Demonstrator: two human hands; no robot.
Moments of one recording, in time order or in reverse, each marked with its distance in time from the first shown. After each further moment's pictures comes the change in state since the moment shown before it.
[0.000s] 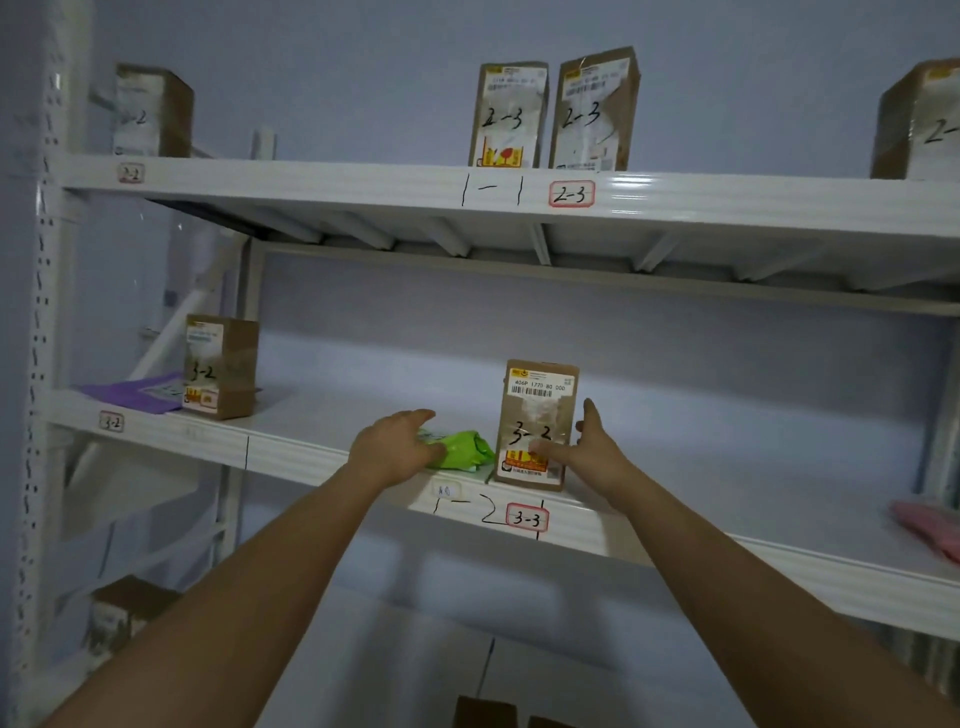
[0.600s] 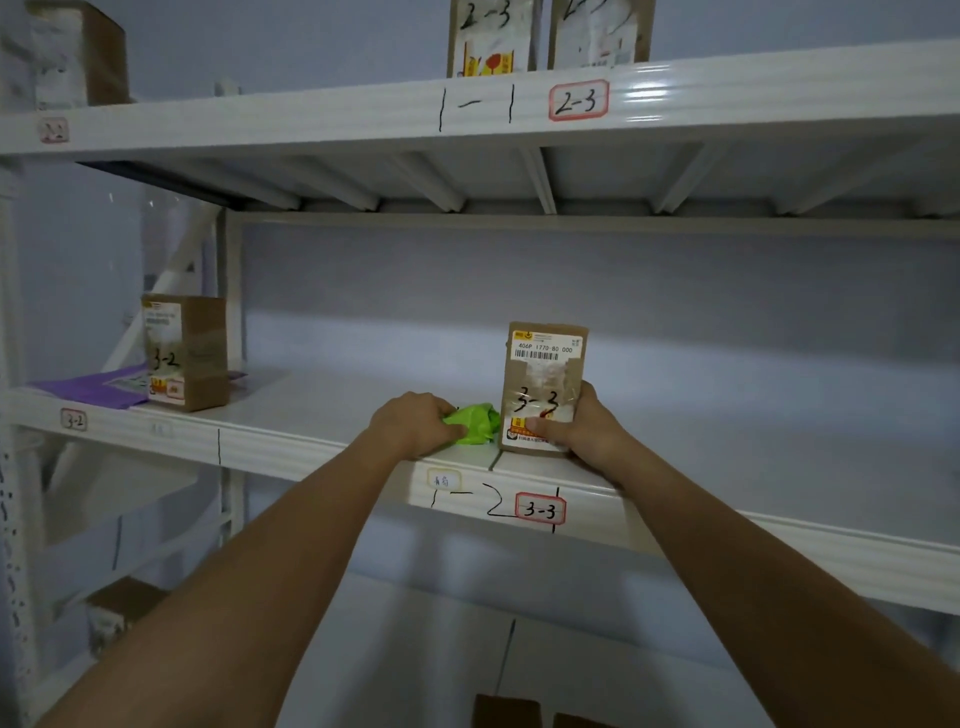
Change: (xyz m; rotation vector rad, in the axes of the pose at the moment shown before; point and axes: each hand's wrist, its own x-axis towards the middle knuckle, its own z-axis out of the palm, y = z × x) left_hand 0.063 0.006 0.036 0.200 -0.115 0.047; right_hand 0.062 0.038 0.015 -0.103 -0.024 -0.054
